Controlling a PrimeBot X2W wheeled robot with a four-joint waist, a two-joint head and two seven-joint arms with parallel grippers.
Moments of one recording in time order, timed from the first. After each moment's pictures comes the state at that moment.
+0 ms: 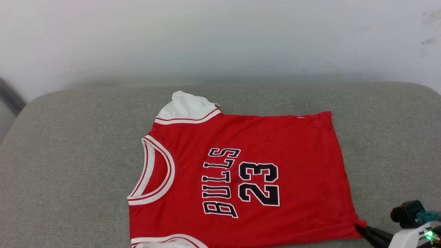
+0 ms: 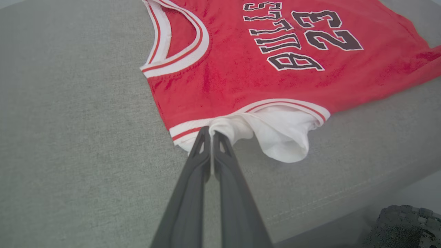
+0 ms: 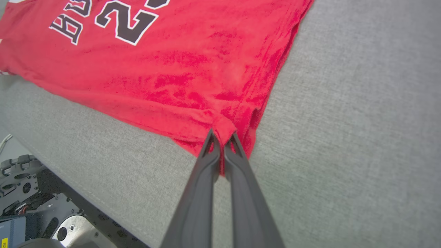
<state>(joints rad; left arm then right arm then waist) 0.15 0.77 -0.73 -0.14 -0.78 0.33 -0.15 -0.16 -0.77 0.76 0.29 0.86 0.13 0.03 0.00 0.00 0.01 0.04</state>
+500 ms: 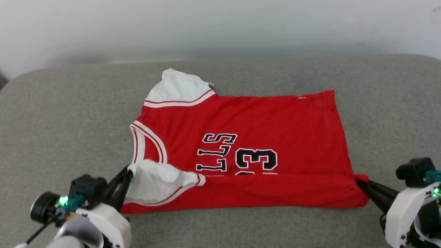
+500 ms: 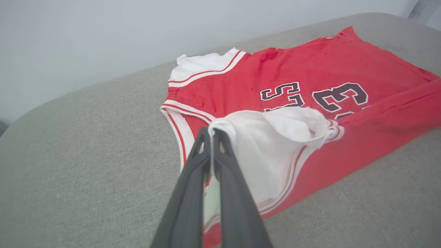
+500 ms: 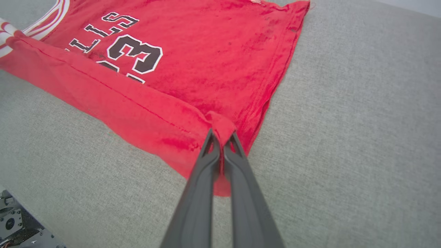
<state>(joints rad) -0.18 0.78 -0.67 -0.08 -0.71 0.24 -0.10 -0.19 -0.72 0.50 0.12 0.73 0.13 0.20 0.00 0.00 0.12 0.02</state>
